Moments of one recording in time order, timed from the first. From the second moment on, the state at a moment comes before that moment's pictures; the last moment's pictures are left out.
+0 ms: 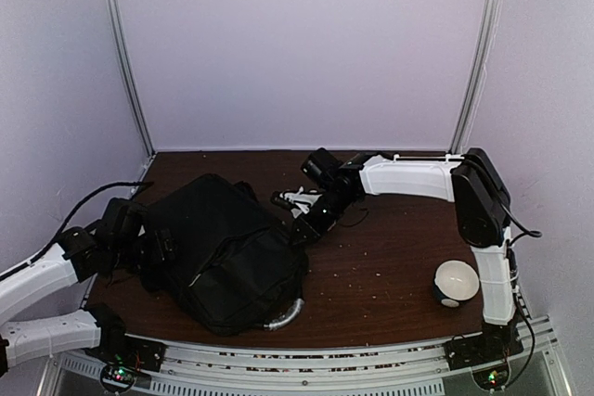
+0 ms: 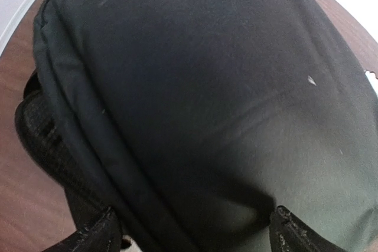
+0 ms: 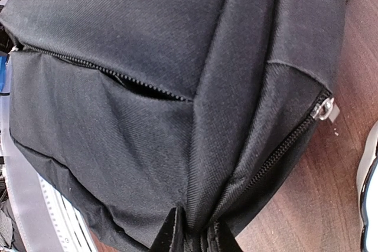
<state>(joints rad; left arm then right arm) -0.52 0.75 0.50 -0.61 -0.24 -0.77 0.80 2.15 1.71 -0.70 -0.55 -0.10</state>
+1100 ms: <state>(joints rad) -0.45 0.77 0.74 -0.83 -0.21 -0.51 1.07 1.85 2.03 -0.78 -0.25 -0.28</state>
